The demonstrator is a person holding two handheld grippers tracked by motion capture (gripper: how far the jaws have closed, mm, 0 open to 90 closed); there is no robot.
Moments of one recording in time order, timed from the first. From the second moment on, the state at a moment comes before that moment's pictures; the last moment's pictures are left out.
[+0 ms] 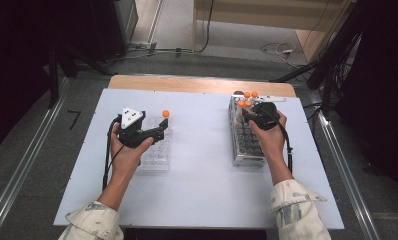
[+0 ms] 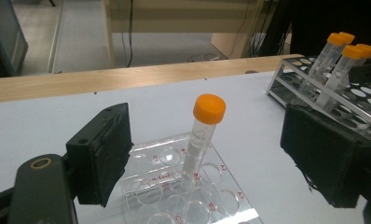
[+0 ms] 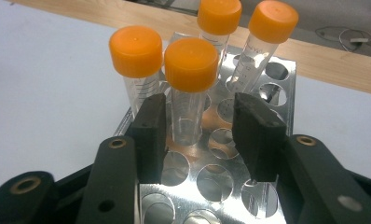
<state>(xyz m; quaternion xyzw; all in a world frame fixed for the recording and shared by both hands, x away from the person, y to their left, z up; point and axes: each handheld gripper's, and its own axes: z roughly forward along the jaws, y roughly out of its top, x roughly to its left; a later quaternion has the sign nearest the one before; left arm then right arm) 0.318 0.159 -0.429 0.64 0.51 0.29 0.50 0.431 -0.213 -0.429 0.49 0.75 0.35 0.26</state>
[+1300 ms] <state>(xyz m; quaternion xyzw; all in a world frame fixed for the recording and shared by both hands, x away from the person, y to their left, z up) 0.316 0.160 -0.428 0.64 0.51 0.28 0.51 0.429 -0.215 -0.403 0.47 0.74 0.39 0.26</state>
